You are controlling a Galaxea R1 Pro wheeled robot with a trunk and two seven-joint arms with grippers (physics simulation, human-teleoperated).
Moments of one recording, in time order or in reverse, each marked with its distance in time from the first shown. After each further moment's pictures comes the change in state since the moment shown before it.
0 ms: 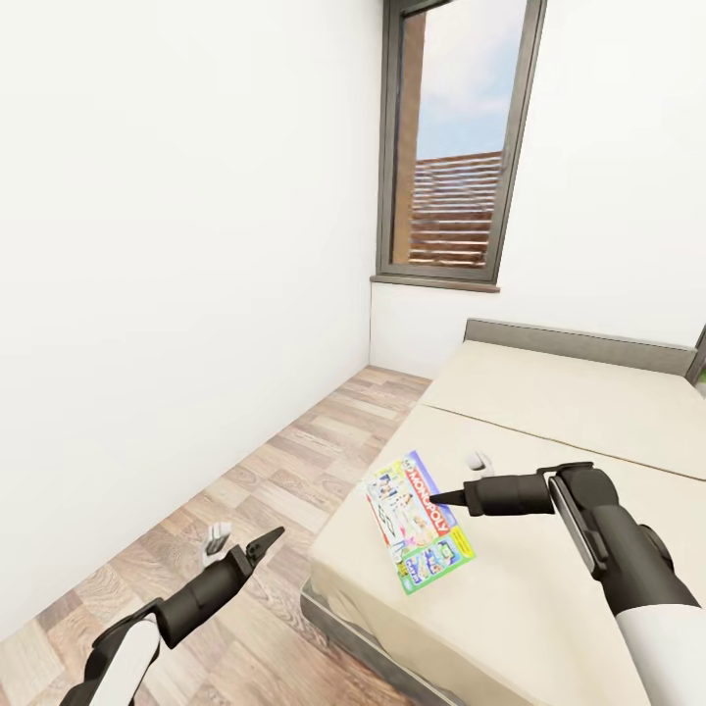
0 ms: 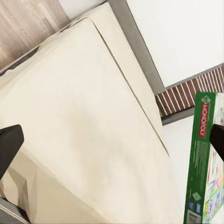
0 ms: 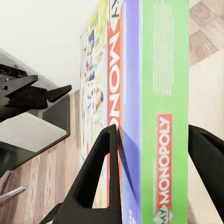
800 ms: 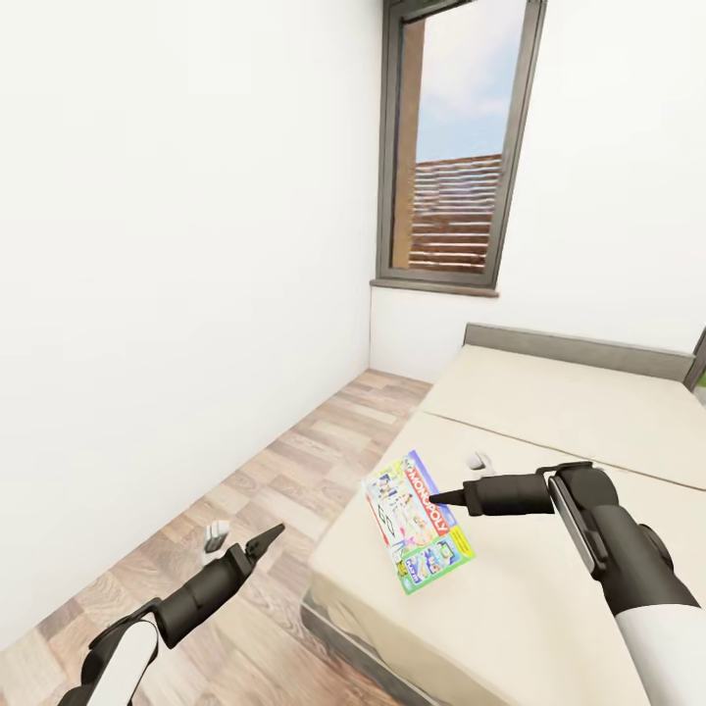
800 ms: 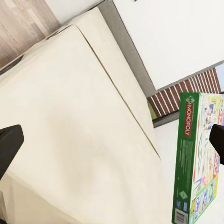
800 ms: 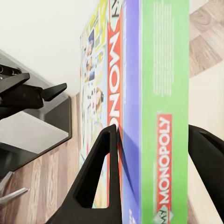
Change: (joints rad) left arm 0.017 -0.005 0.002 -0.048 0.011 0.008 -0.001; right arm 0.001 0.001 0.002 -0.006 0.000 0.000 -0.002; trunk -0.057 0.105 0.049
